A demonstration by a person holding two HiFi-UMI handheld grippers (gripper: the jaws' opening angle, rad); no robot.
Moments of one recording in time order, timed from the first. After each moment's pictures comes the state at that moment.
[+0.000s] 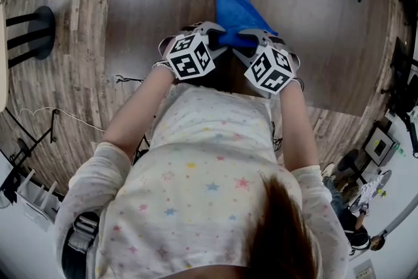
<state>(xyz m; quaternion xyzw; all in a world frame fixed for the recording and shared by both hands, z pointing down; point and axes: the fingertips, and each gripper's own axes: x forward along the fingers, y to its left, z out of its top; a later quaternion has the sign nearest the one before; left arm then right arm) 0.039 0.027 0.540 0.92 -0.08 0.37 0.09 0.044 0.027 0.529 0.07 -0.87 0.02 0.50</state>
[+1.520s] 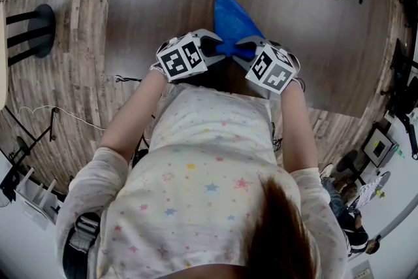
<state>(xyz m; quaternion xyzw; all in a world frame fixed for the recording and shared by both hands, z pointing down) 0.032 0.053 0.531 0.93 -0.04 0.32 0.20 0.041 0.054 0.528 0.01 -0.86 0.11 0.50</state>
